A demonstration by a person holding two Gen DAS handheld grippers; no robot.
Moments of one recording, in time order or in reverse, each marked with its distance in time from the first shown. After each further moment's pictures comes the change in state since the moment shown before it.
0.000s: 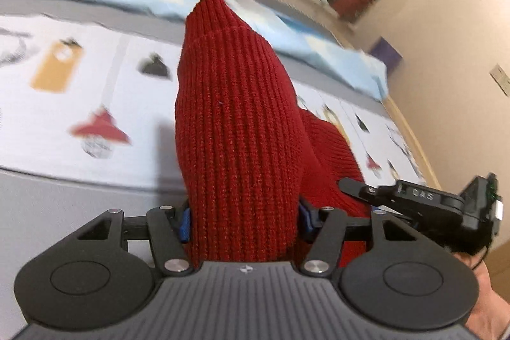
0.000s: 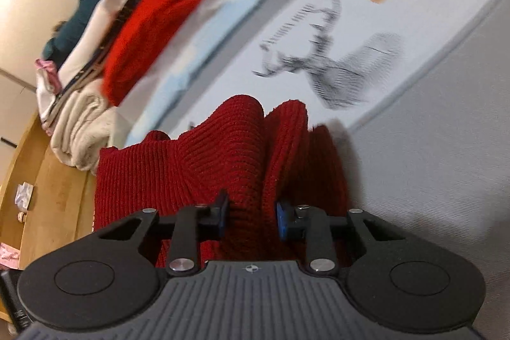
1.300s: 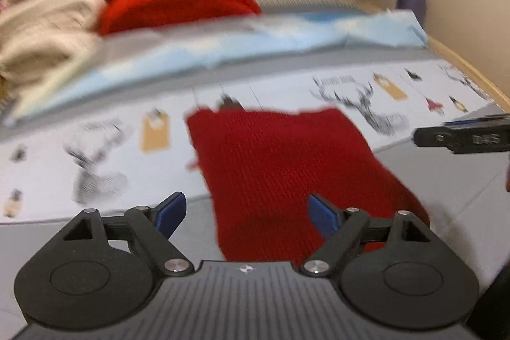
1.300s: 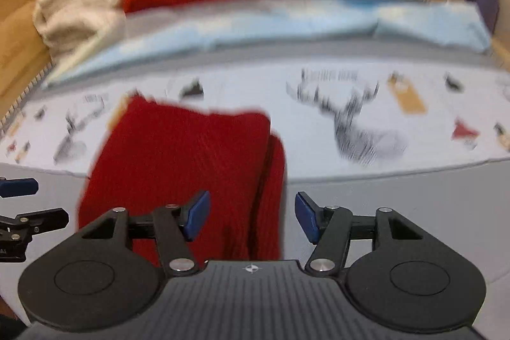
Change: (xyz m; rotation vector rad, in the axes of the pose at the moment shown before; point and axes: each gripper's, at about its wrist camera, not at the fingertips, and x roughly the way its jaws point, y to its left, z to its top) left arm -0.108 -0.058 -0.040 0.399 -0.102 0.388; right arm -0.035 0.121 -0.059 -0.612 -0.036 -0.334
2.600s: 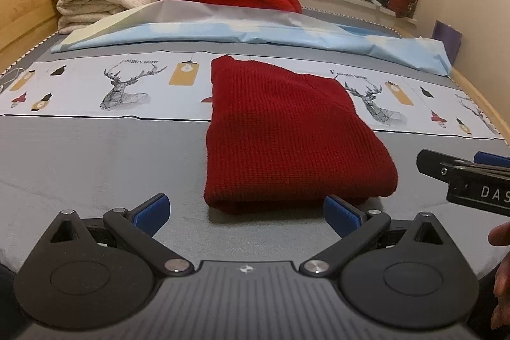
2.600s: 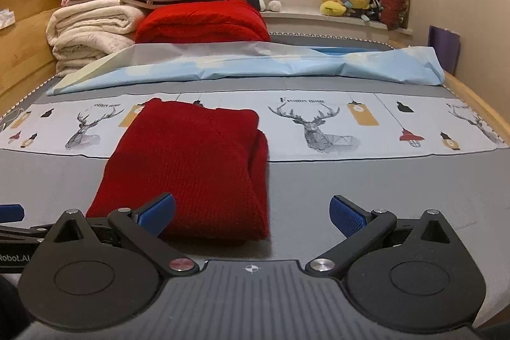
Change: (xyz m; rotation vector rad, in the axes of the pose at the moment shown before) left arm -0.062 -0.046 -0.103 -0.252 0.019 0.075; right arm -0.100 0.036 -0.110 -0.070 -0.179 -0.106
